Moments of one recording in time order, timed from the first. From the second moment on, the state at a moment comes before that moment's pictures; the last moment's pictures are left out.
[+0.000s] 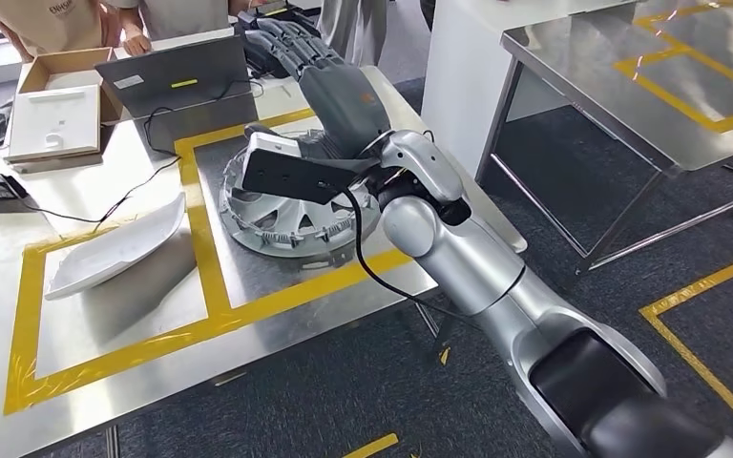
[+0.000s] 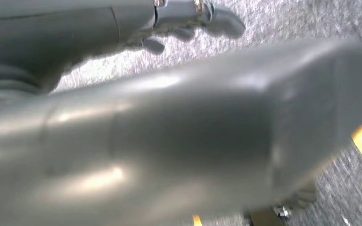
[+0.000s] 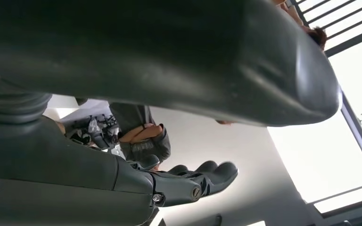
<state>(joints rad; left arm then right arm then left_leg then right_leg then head) -0.09 -0.05 0.06 -0.18 -0.20 0.20 -0.01 -0.91 0.10 0.66 -1.13 0.64 -0.03 -0.12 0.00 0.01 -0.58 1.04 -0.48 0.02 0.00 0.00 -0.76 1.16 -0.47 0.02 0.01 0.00</state>
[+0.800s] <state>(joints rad) -0.09 -0.05 0.07 -0.18 -0.23 0.20 -0.01 -0.91 0.09 0.66 -1.13 0.63 -0.03 -0.11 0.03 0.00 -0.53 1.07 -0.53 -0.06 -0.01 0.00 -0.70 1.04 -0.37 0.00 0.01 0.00</state>
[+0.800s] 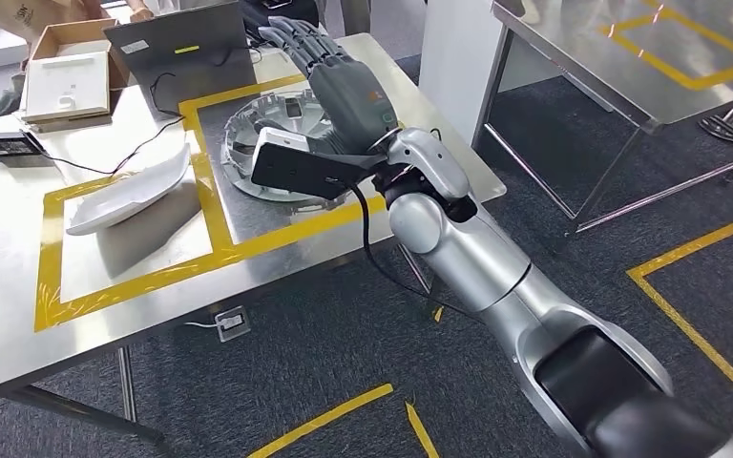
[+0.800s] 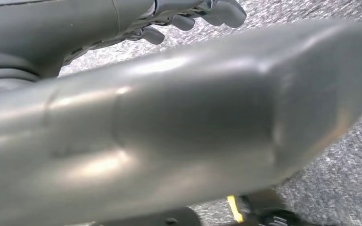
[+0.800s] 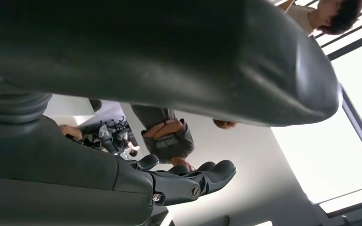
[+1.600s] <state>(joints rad) -0.10 -0.05 0.07 -0.18 -0.25 0.20 0.01 -0.88 0.04 0.64 -1.17 0.64 -0.04 -0.10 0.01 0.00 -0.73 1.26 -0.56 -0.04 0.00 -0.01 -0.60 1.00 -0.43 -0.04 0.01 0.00</state>
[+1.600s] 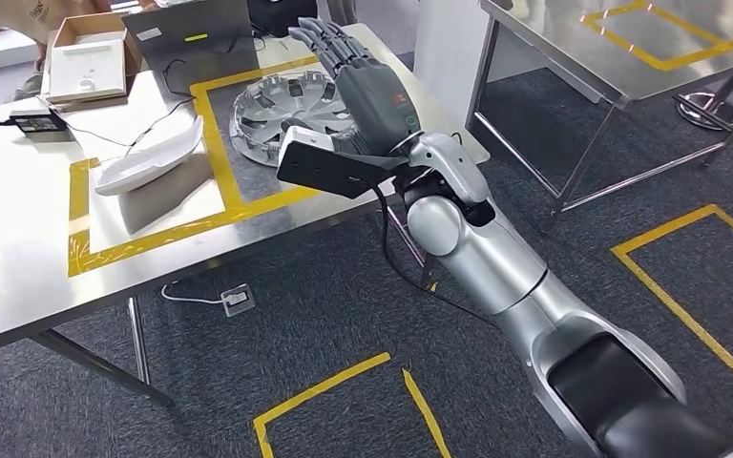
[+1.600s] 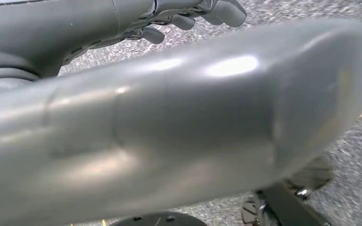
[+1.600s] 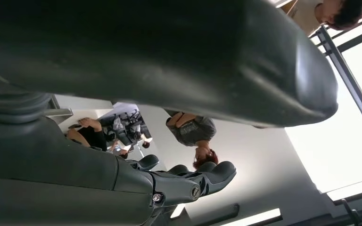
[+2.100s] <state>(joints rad) -0.11 -0.05 0.07 -0.18 -0.26 0.19 0.01 -0.87 0.02 0.62 -1.17 0.64 -0.04 -0.09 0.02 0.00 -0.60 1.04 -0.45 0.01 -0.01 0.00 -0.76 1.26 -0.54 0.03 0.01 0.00</state>
